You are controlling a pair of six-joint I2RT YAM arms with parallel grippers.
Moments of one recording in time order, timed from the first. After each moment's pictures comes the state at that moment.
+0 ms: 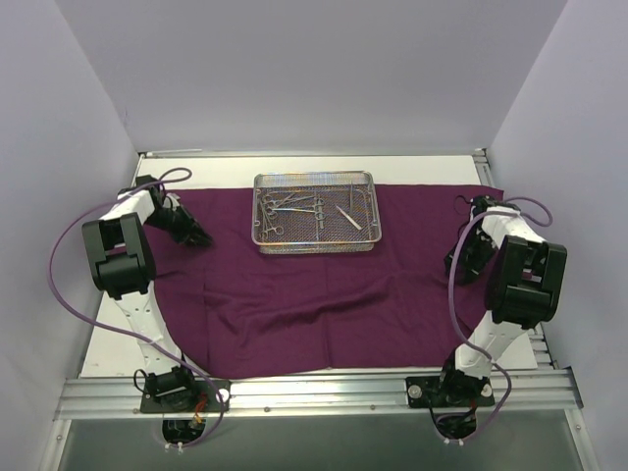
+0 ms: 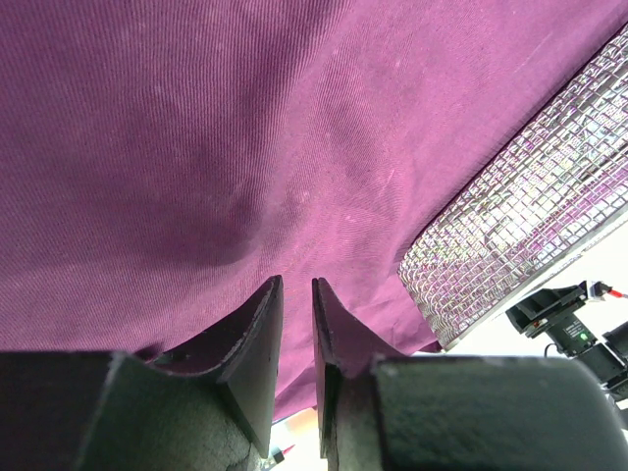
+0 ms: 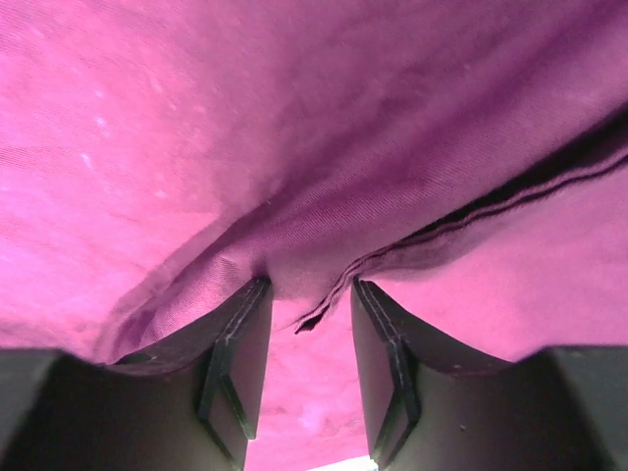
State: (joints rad) left arm 0.22 2.14 1.57 -0.86 0.55 -0.49; right arm -0.25 1.78 1.15 -0.90 0.08 0.52
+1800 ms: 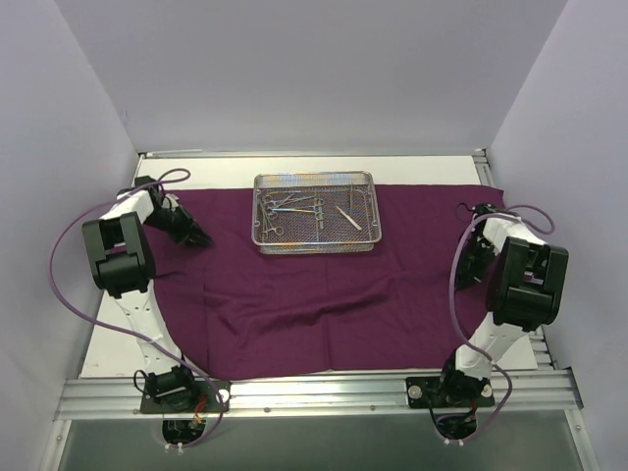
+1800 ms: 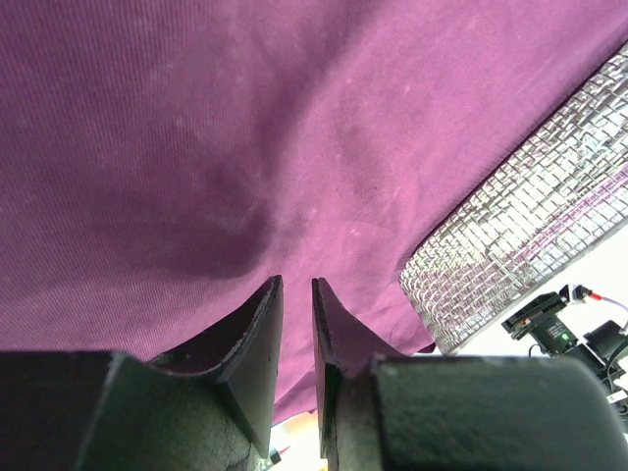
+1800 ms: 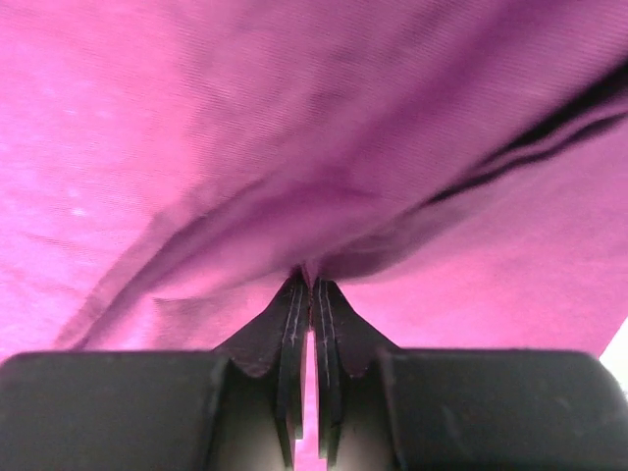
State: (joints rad) left arm 0.23 2.16 1.59 -0.86 0.56 -0.49; right arm -0.27 1.76 1.07 -0.85 0.12 0.51
